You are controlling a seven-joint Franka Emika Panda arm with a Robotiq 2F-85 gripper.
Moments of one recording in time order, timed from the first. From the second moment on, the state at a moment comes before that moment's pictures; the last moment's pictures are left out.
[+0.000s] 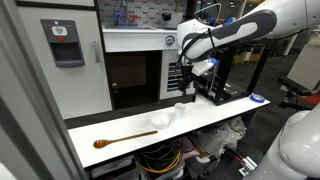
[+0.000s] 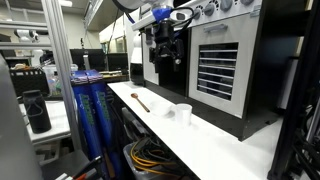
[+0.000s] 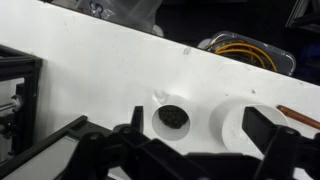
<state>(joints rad) 0.01 -0.25 0.08 -2.29 -0.16 1.93 0.11</state>
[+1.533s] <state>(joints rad) 0.03 -0.24 -0.20 -2.65 -0.07 2.61 -0.98</state>
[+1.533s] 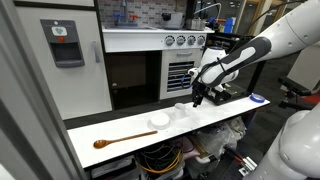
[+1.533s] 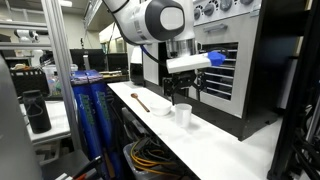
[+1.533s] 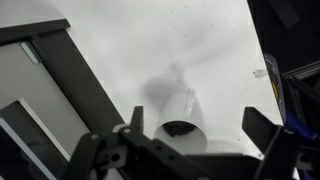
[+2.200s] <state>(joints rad) 0.03 -0.24 -0.20 -2.65 -0.05 2.64 -0.98</state>
